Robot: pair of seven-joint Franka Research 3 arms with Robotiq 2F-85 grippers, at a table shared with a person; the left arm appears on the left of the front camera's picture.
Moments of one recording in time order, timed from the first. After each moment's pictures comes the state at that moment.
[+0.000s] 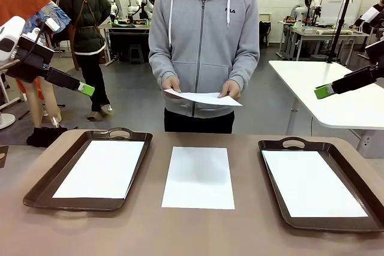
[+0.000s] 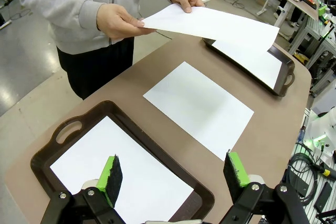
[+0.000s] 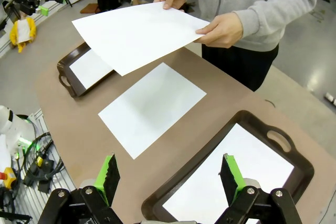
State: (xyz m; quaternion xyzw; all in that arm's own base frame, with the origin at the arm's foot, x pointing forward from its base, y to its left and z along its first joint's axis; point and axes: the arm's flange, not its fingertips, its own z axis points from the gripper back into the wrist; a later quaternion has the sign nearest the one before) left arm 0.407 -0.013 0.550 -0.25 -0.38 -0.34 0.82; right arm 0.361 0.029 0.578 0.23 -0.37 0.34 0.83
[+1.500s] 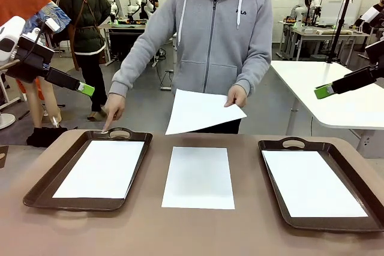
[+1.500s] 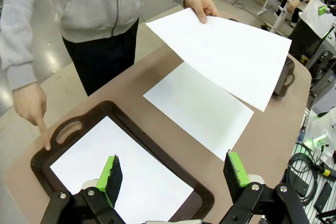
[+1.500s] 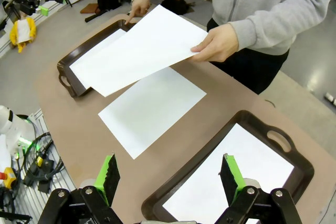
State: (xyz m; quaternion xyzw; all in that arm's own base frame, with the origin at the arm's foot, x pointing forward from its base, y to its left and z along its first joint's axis) left arm 0.407 -0.013 0.550 -0.25 -0.38 -0.34 0.82; right arm 0.361 0.029 0.578 0.23 -0.37 0.34 0.83
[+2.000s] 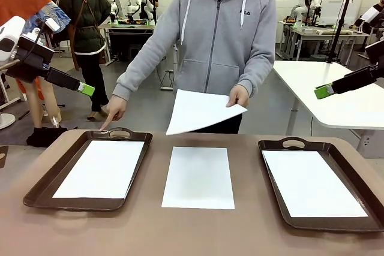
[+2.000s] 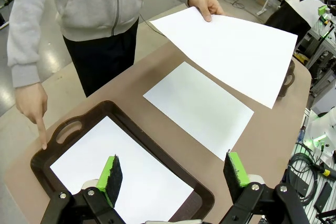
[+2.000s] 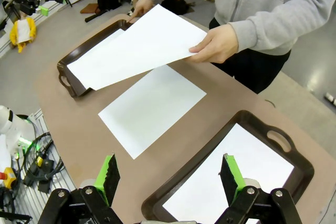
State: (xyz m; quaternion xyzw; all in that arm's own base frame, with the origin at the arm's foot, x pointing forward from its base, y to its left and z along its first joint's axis) left arm 0.407 -0.013 0.550 -0.25 -0.38 -0.34 0.82; right arm 0.361 0.029 0.578 0.23 -0.37 0.34 0.83
